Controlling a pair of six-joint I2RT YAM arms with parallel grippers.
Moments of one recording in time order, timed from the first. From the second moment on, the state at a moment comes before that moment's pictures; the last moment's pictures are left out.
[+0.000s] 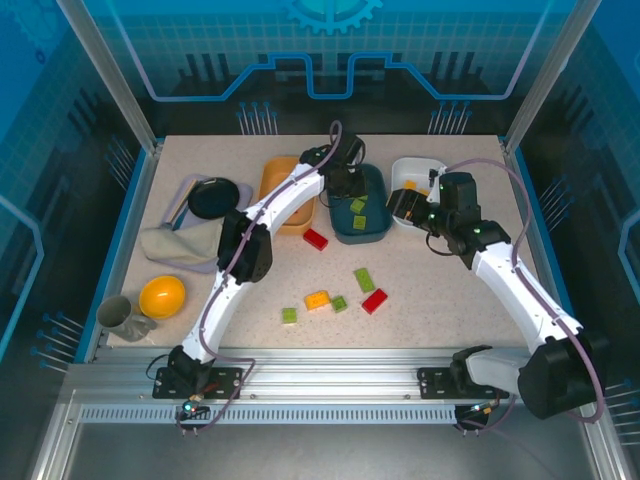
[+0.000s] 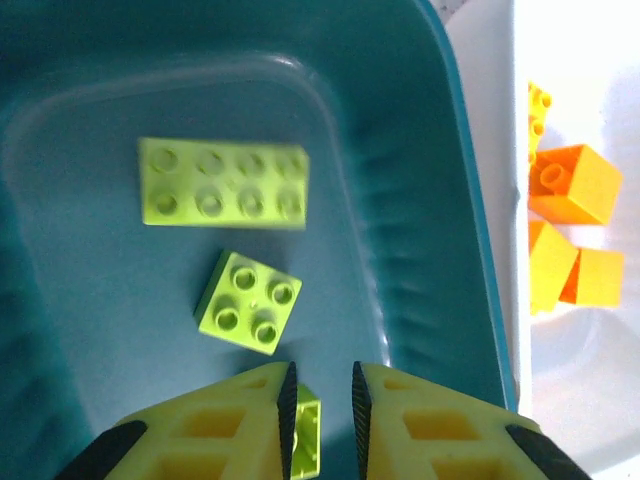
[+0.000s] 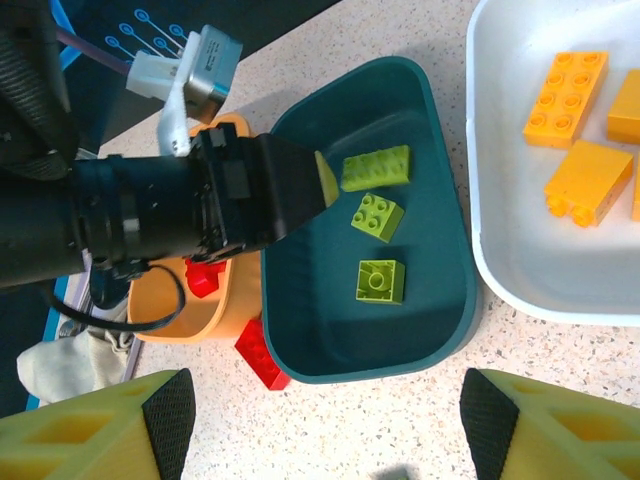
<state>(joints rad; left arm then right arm) -0.55 2.51 2.43 -0.89 0.15 -0.64 0.24 1.20 0.98 -0.39 -0.20 0.62</state>
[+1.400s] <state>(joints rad) -0.52 1.22 1.01 -0.87 -0.15 -1.14 0.80 2.15 1.79 -0.87 0.11 0.03</state>
